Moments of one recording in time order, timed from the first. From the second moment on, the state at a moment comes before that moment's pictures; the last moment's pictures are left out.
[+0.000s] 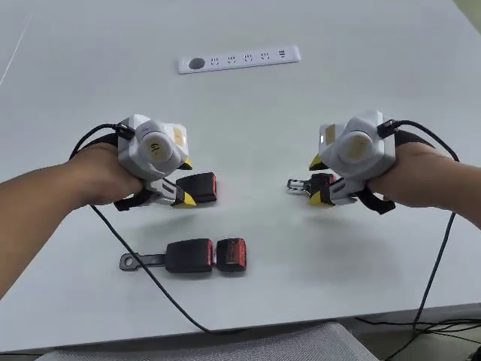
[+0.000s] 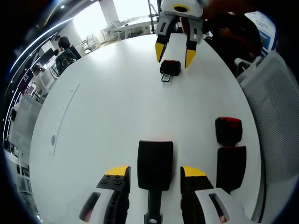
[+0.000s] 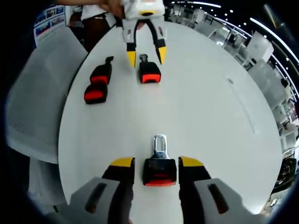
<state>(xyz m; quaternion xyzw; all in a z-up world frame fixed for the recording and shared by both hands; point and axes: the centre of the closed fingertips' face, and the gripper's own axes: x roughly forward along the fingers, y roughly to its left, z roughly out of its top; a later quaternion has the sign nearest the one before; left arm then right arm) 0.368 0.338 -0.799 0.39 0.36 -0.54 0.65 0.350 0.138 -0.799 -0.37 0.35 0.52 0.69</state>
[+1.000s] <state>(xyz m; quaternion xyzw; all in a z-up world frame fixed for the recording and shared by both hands) 0.370 0.347 -0.823 0.40 0.39 -0.57 0.61 0.346 0.125 -0.816 -0.36 0.38 0.53 0.67</state>
